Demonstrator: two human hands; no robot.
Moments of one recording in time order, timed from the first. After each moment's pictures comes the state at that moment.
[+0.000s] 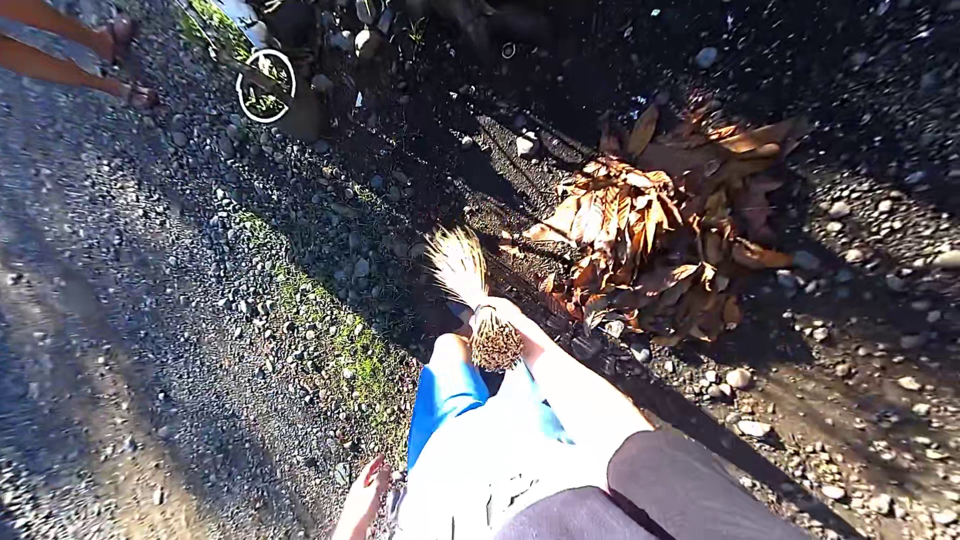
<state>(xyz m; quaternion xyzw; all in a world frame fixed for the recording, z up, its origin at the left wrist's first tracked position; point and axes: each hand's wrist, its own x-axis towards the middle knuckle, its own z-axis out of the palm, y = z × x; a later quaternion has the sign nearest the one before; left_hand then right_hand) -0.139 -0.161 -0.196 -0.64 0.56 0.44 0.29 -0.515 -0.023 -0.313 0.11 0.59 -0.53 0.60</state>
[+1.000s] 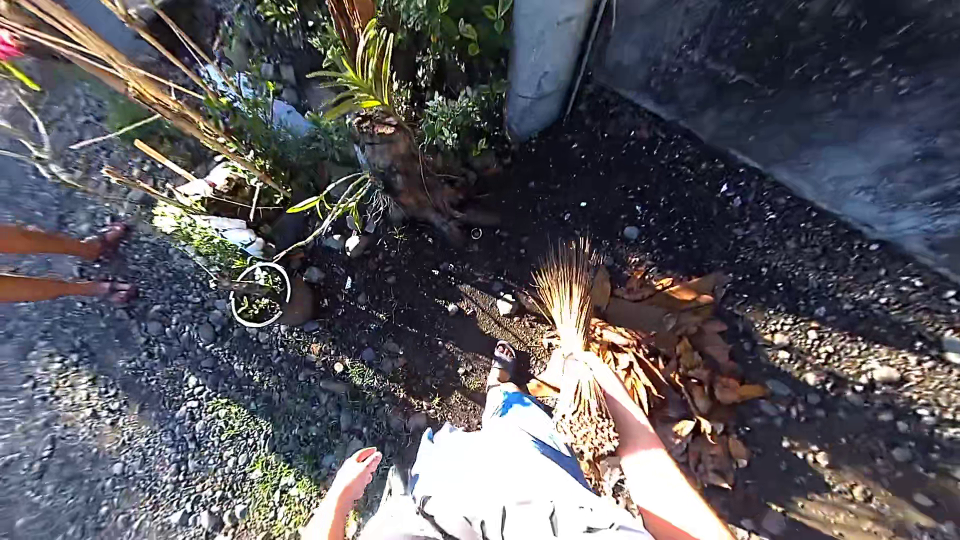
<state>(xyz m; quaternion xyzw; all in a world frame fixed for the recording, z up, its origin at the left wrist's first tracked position) -0.624 -0.450 -0.280 -0.54 0.64 0.42 0.36 -0.881 -0.048 -0.193 0.39 0.49 -0.72 0.31</state>
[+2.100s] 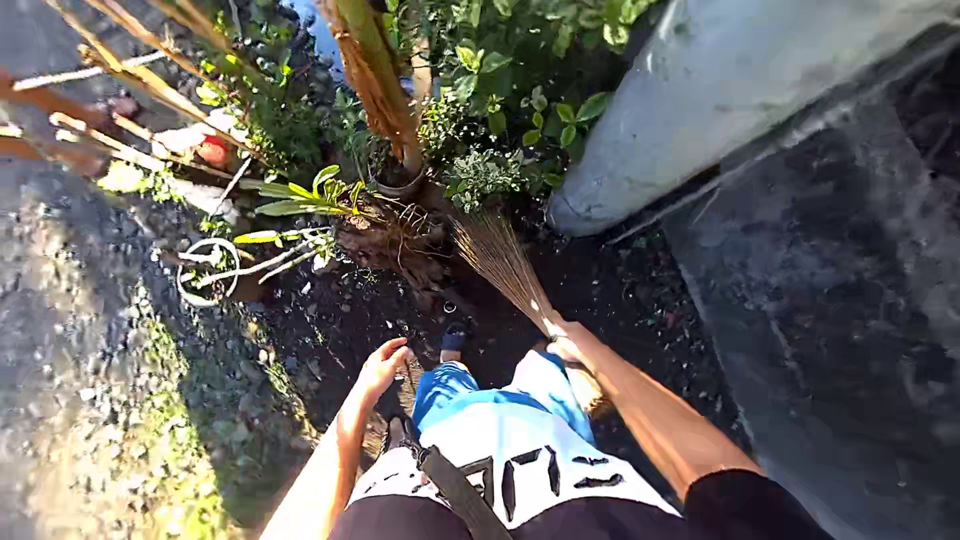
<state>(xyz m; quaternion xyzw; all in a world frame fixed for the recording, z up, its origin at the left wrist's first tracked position) -1.293 -0.335 -0.238 -0.54 0.60 0.58 0.13 -1.601 -0.090 -0.248 -0.24 0.80 0.04 0.54</state>
